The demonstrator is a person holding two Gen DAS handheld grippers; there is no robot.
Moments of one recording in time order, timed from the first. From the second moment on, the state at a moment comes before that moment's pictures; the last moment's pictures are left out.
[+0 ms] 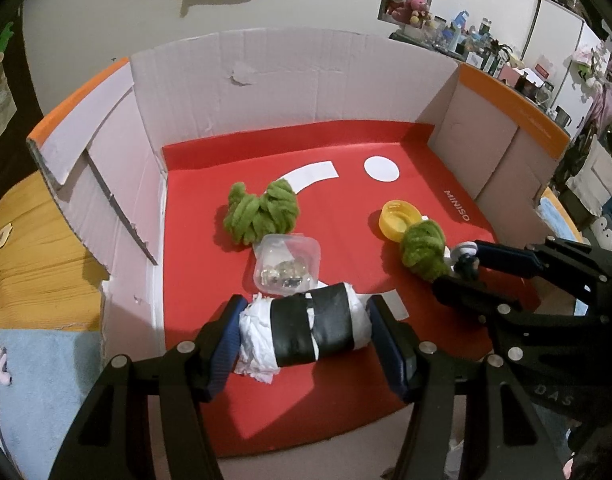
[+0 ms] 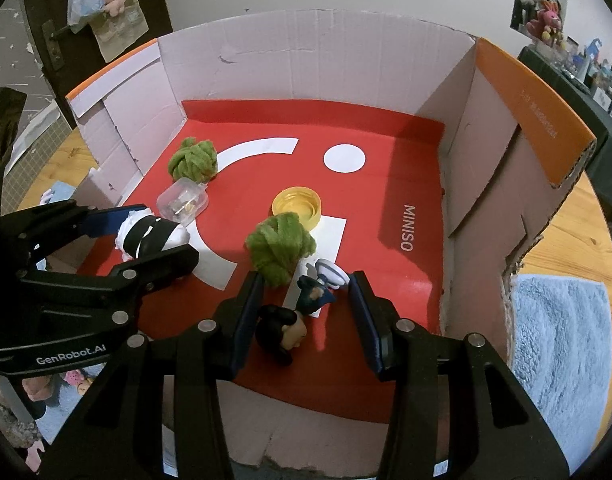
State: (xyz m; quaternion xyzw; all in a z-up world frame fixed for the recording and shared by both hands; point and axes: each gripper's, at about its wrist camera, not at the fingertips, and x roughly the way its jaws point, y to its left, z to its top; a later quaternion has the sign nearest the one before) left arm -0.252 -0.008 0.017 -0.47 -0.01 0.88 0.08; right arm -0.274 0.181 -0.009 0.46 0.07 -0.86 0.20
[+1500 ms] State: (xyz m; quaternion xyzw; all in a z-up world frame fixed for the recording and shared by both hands) left arm -0.249 -0.004 0.021 -0.46 -0.01 0.88 0.08; right arm -0.262 0.180 0.002 0.44 0.07 -0.87 0.21
